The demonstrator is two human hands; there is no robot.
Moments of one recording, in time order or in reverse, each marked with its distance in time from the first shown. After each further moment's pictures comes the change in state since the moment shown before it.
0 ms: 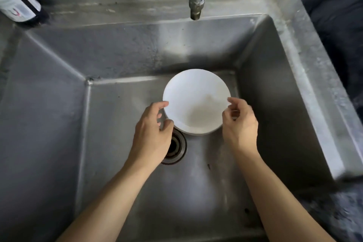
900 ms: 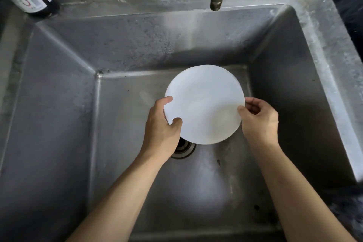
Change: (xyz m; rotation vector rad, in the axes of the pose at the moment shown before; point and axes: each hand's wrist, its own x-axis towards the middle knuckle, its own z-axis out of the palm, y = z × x) left_hand 0.009 -0.014 0.001 -0.170 -0.041 -0.176; right_hand 0.013 0.001 0.001 0.202 0.021 0.187
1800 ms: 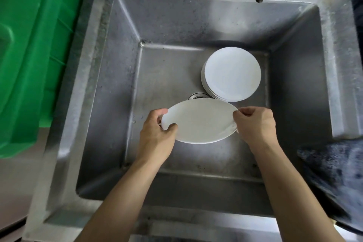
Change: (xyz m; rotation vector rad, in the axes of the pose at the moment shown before) left_hand -0.152 -0.013 -0.094 -0.046 0.156 -0.289; right_hand -0.146 -0.051 -0.029 -0.415 -0.259 0.059
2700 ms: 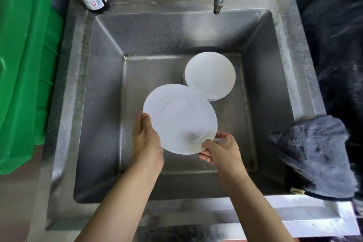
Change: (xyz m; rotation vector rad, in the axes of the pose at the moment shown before) left_hand -0.033 0.035 0.020 -0.589 0.141 -0.161; right_hand -0.082 0.029 0.003 0.581 -0.196 0.340
